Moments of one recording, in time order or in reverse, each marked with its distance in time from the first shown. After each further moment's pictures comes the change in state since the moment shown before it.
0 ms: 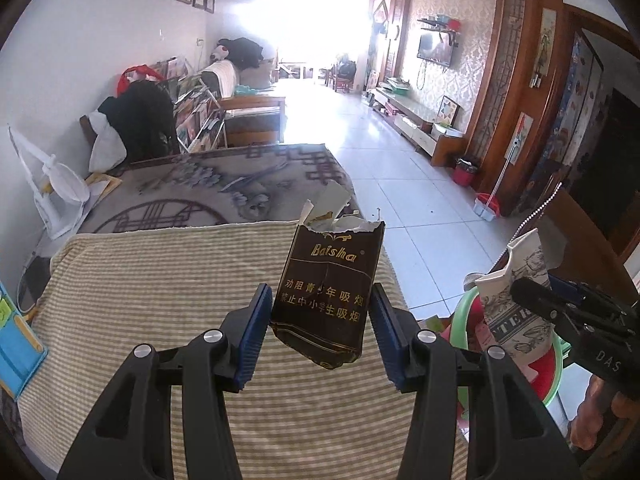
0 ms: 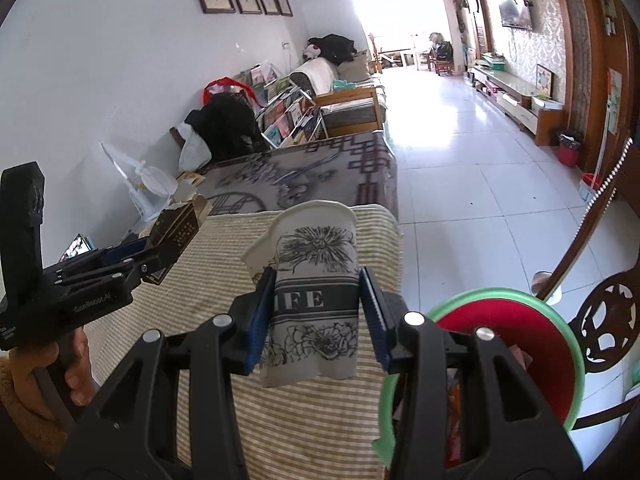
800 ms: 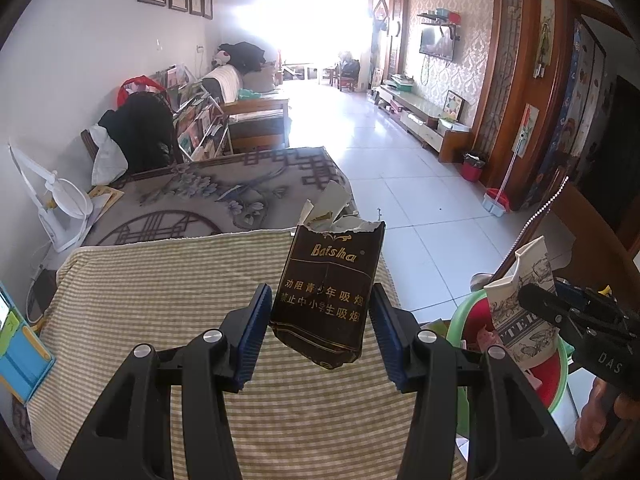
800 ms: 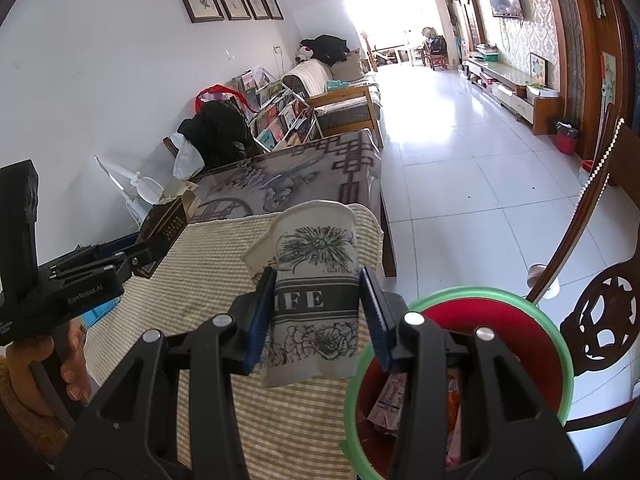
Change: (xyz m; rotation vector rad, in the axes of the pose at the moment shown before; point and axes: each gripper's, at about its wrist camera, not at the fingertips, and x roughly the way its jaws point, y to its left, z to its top) left arm 0.005 -0.025 0.014 0.027 -0.004 0.041; right arm -0.004 -0.037 -0.006 0.035 -0.002 0.016
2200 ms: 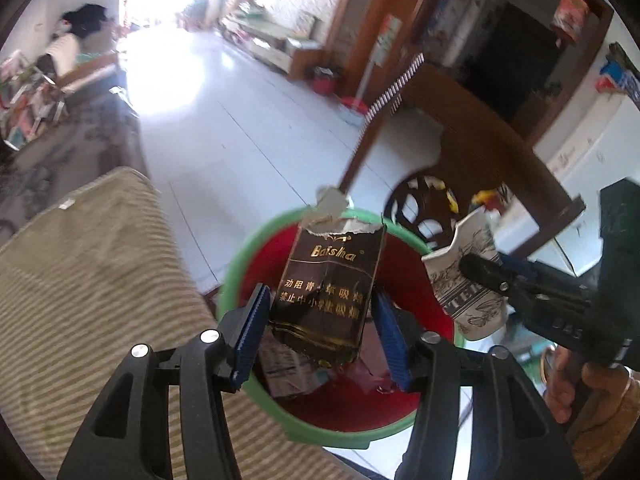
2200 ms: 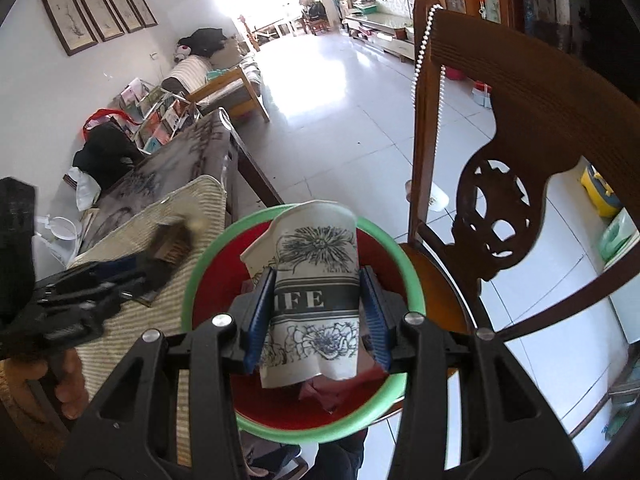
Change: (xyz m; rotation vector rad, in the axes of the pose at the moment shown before) left arm 0.092 -0.170 -0.038 0.250 0.309 -0.512; right arm -0.060 -0.125 -0.065 0.298 0.088 -0.312
